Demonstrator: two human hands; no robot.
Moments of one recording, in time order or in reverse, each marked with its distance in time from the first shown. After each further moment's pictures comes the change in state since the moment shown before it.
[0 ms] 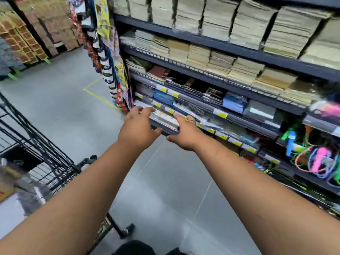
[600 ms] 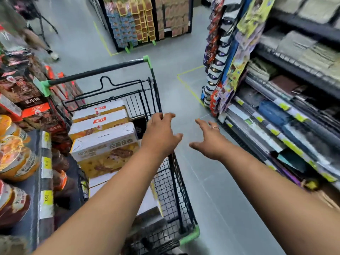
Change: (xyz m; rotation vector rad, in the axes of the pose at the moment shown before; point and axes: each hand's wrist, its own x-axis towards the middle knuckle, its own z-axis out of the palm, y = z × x) left_hand -0.057 -0.364 -0.149 -0.016 0.155 -0.425; right_hand 0.049 -0.316 0.248 -0.152 -0.279 -0.323
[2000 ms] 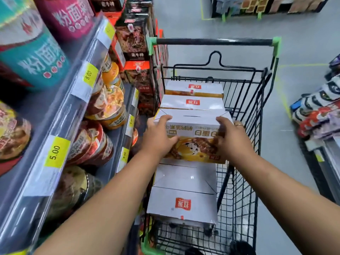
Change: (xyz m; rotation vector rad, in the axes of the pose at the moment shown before) left_hand -0.032 -0.260 -0.057 -0.064 0.165 -0.601; right_hand 0.098 -0.170 0.150 -0.137 -0.061 -0.299
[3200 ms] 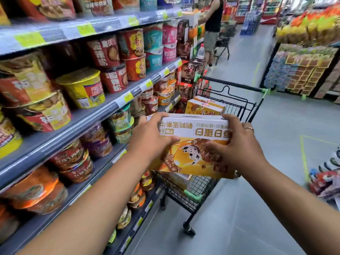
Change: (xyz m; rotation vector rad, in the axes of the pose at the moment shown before) left_hand -0.501 0.157 -0.046 -0.149 0.573 -0.173; right_hand -0.386 0.113 -0.208 0.105 0.034 -0.591
